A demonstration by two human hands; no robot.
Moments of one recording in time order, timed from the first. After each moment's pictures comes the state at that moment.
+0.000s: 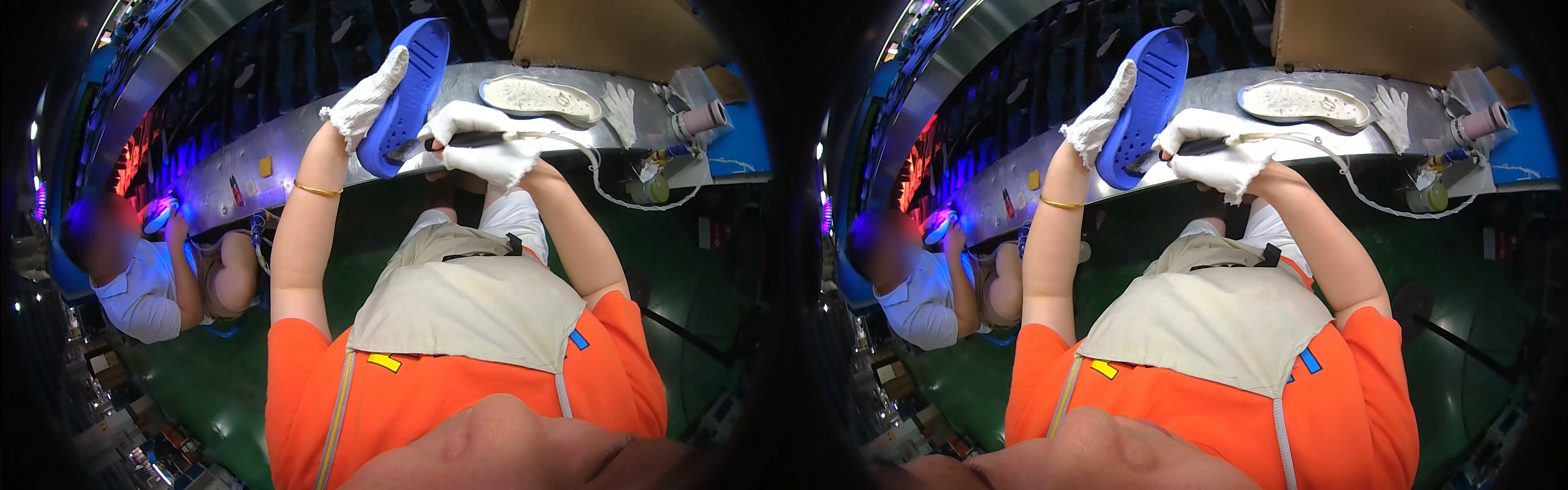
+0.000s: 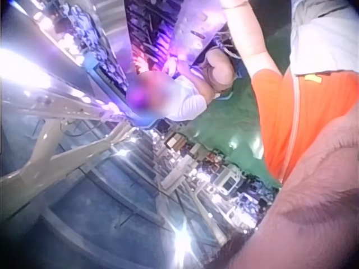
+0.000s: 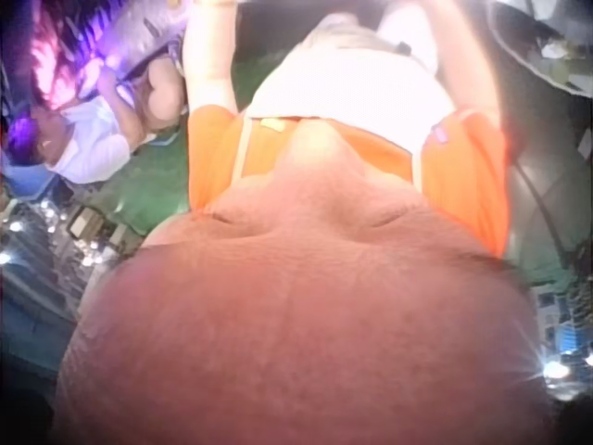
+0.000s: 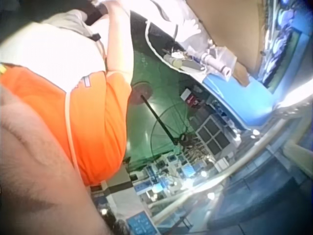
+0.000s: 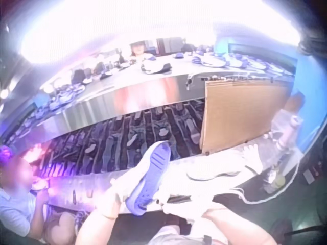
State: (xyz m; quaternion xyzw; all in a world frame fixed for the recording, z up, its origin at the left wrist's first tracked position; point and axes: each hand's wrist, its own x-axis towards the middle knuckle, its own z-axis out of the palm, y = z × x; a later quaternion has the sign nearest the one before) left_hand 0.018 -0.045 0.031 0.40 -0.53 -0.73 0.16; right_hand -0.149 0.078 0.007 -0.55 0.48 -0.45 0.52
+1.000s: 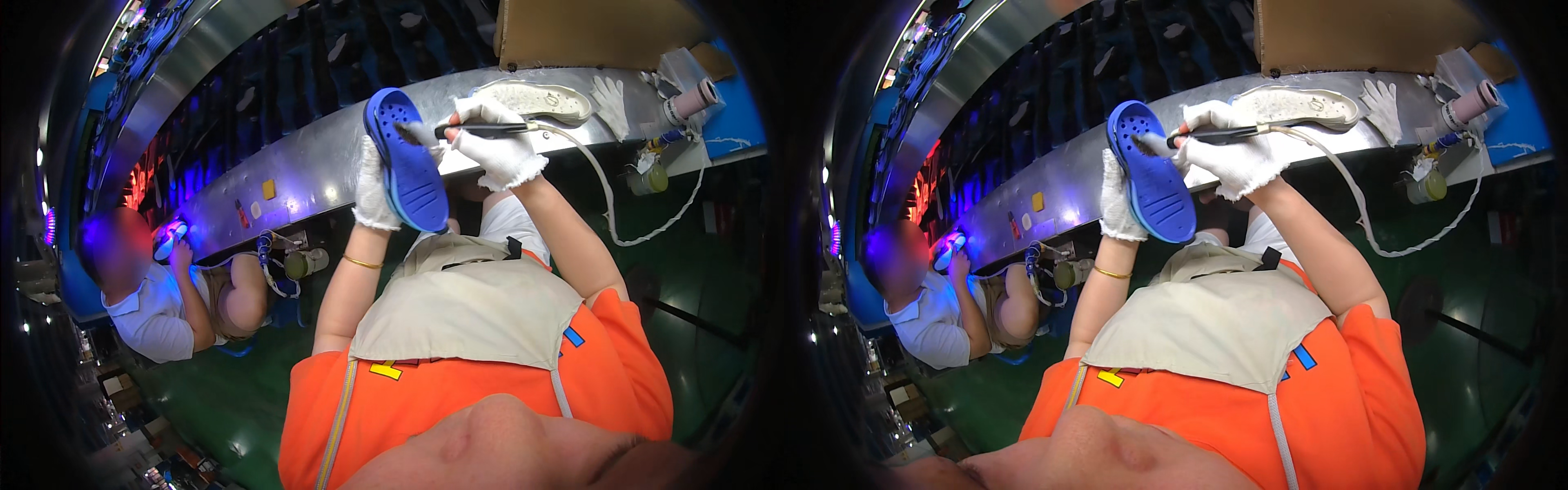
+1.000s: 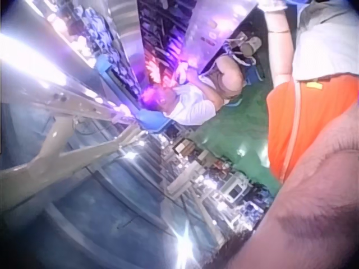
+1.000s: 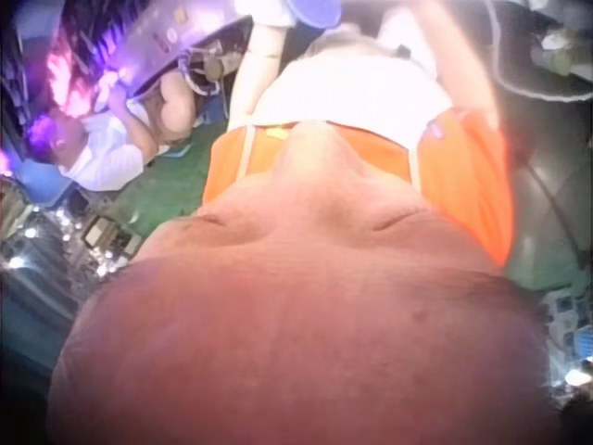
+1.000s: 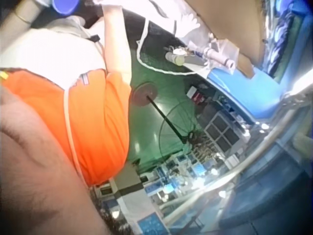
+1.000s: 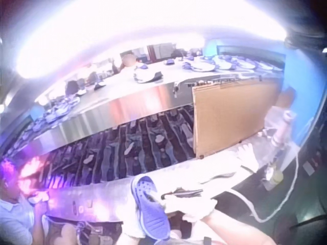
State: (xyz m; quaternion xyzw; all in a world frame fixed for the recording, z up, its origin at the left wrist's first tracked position) left_hand 0.019 0.029 -0.035 0.19 -0.16 -0.89 0.38; right_hand -0.160 0.083 -0.010 -0.49 0.48 -0.61 0.41
